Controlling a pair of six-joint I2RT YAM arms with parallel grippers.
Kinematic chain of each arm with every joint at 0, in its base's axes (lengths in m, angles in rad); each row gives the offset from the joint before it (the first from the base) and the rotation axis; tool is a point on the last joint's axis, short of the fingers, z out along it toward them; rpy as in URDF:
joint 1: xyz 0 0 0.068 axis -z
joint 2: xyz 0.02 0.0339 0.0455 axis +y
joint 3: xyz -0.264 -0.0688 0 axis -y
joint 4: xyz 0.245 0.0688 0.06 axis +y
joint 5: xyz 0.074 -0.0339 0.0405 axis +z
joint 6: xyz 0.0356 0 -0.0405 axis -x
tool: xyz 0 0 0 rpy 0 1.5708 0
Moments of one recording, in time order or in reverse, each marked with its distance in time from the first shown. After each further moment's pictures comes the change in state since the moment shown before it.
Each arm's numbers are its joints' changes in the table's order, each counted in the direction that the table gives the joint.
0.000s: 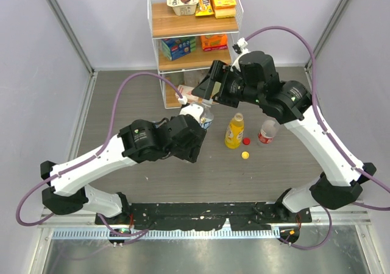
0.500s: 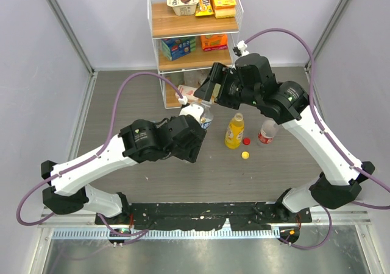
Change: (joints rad) left arm 0.006 0.012 0.008 0.021 0.016 -0.001; right arm -0.015 0.018 -0.008 0.043 -0.100 -0.016
